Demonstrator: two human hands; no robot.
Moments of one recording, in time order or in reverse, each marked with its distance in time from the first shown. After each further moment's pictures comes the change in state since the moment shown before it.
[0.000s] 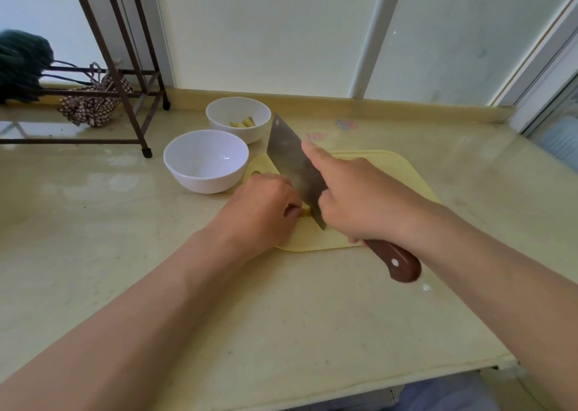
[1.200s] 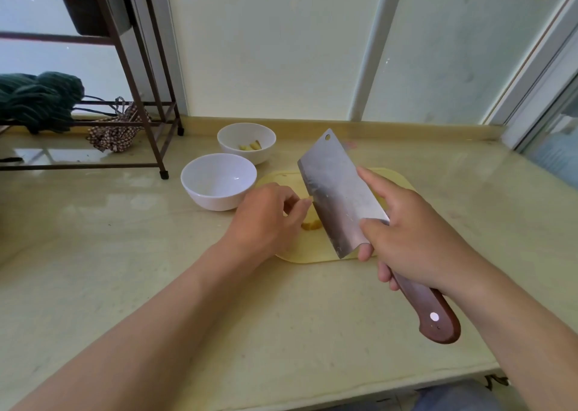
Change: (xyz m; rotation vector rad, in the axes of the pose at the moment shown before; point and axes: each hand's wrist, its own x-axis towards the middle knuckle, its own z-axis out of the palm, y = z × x) left_hand 0.003 0.012 -0.008 -0.175 0.082 -0.367; right_hand -0.054 0.027 0.008 0.610 0.193 0.129
